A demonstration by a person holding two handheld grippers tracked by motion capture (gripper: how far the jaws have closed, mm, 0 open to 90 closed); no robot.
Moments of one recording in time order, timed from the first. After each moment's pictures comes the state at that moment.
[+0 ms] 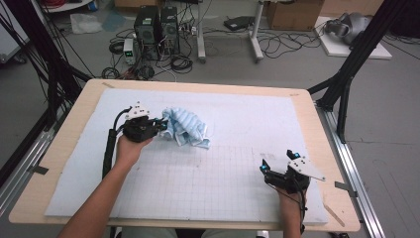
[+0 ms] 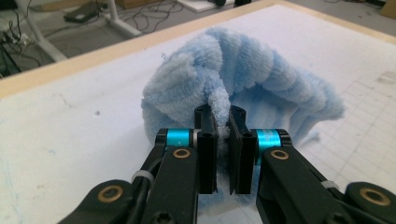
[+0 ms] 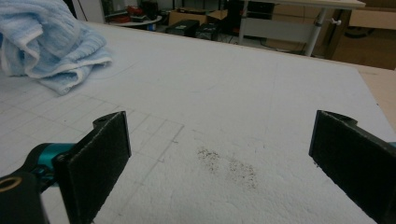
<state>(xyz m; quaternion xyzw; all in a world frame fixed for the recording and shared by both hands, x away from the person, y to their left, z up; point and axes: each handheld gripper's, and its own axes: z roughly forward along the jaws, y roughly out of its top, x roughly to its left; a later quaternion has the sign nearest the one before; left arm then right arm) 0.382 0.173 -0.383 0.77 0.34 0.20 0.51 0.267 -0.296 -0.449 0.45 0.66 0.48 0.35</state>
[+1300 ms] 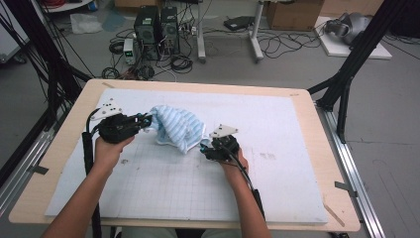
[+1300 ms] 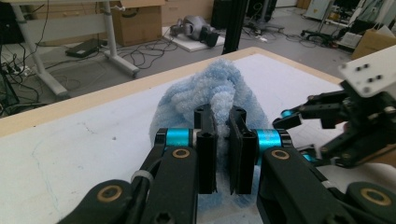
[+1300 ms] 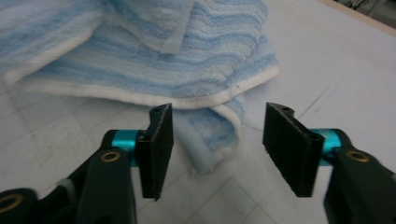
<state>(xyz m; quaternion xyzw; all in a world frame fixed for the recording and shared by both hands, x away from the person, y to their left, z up) 0.356 0.215 -0.354 0.72 0.34 0.20 0.57 0.375 -0.120 -0.445 0.32 0.83 0.41 0.22</state>
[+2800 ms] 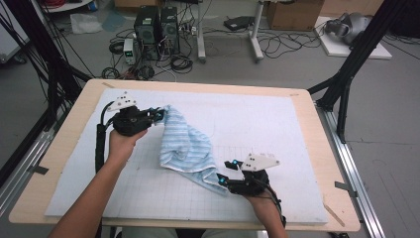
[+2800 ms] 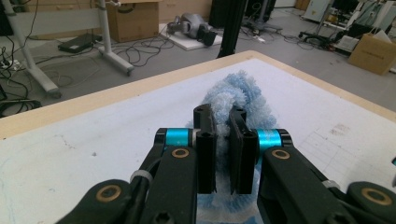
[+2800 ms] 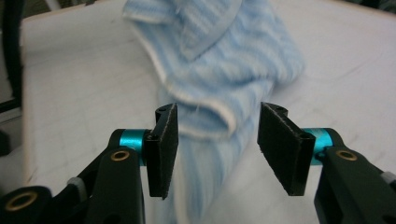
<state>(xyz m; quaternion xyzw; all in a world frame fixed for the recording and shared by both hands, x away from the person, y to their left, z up) 0.375 0.183 -0.349 0.72 0.35 0.18 0.57 0.271 -0.187 -0.421 0.27 0.81 0.50 0.14</state>
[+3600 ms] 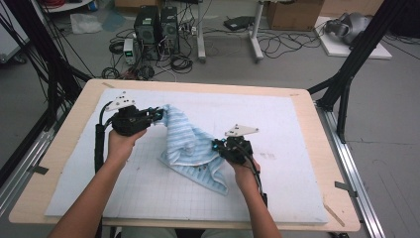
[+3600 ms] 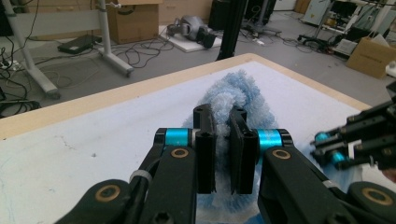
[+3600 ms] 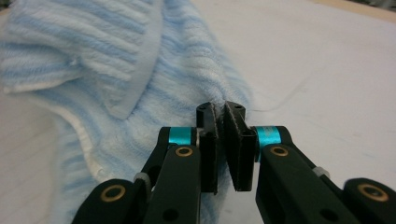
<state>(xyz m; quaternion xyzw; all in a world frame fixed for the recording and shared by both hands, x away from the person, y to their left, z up) 0.373 0.184 -0.348 0.72 0.35 0.18 0.58 0.350 -0.161 -0.413 0.36 0.80 0.45 0.16</state>
